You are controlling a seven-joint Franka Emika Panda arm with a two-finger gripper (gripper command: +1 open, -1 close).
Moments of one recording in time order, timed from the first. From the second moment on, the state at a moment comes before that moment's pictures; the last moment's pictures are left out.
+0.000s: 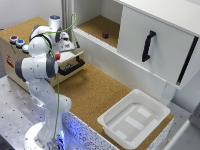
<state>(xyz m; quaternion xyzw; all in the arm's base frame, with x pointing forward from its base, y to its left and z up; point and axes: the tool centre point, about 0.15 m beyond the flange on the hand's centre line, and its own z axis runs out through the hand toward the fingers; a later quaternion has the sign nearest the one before) 0.308 0.294 0.367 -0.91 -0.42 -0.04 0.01</state>
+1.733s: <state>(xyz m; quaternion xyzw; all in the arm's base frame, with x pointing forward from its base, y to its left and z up) 0.327 0.301 0.337 -0.99 -0.02 -0.08 0.07</state>
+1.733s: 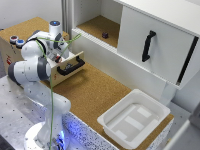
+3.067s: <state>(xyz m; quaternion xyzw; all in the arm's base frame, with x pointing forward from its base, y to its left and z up) 0.293 0.309 0.429 -0.96 -0.27 -0.10 0.06</state>
